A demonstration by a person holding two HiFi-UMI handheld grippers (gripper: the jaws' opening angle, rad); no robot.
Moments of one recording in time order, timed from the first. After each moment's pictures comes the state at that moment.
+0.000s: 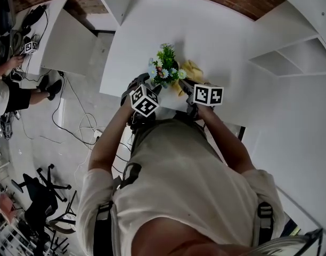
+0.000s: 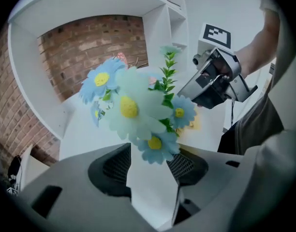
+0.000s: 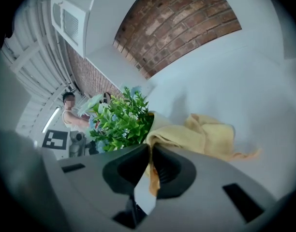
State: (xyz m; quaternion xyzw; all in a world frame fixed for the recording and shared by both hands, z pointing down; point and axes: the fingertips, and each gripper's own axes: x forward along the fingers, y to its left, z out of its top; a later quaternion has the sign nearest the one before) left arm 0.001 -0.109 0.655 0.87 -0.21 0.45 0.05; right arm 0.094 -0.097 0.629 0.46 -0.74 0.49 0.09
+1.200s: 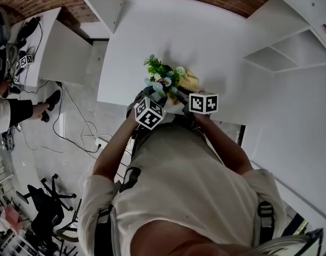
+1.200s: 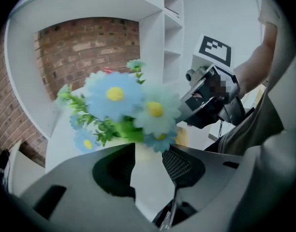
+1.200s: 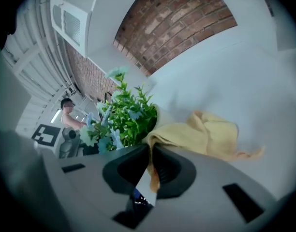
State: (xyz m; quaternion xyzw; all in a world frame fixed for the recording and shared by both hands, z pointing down) left arm 0.032 -0.064 0.645 0.89 -0.17 0.42 0.09; right arm 0.082 -0.069 0.638 0.45 -0.74 0.50 0.08
